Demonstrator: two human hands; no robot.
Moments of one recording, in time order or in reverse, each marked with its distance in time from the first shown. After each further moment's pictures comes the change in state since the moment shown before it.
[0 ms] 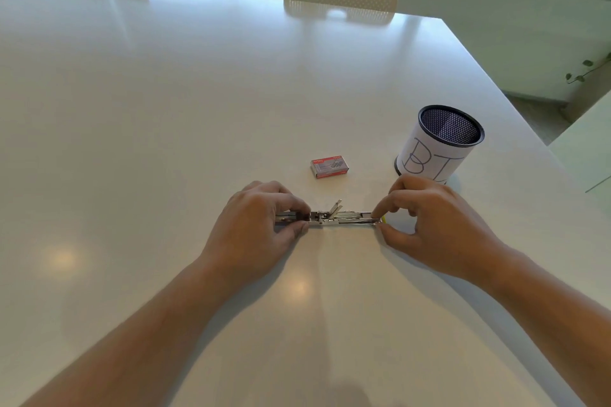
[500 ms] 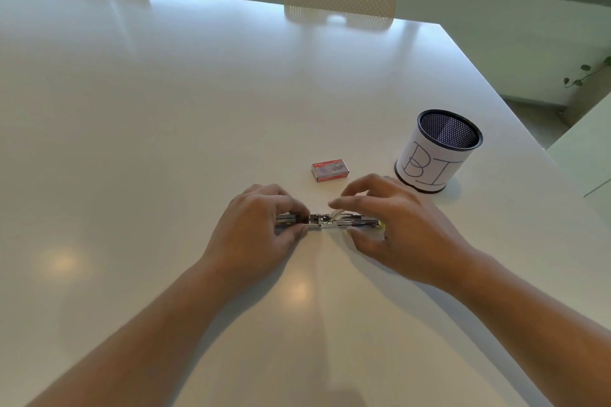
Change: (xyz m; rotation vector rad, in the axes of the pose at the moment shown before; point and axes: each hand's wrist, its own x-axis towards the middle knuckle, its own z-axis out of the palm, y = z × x) left_hand -0.001 -0.002 0.002 0.015 0.025 -0.020; right_hand 0.011 -0.032 0.011 -0.020 -0.020 -0.152
